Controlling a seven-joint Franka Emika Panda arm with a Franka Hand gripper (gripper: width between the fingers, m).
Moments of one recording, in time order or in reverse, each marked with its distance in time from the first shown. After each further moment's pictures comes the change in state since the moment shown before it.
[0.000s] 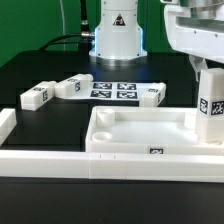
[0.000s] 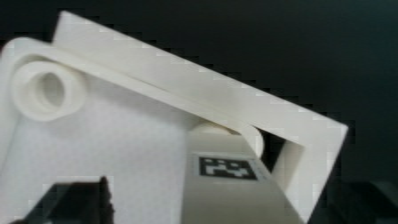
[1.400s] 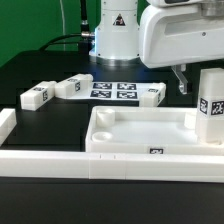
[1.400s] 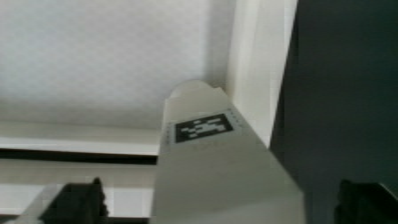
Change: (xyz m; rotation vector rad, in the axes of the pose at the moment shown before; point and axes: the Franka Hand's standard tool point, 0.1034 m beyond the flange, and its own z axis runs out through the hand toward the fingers) arm 0.013 -0.003 -0.004 -0.068 0.051 -1.274
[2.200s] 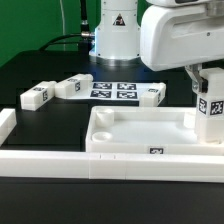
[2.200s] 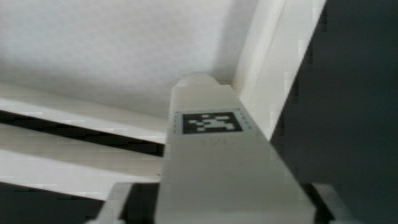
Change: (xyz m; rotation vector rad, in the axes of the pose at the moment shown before) arm 0.000 0.002 0.000 -0.009 0.001 -0.114
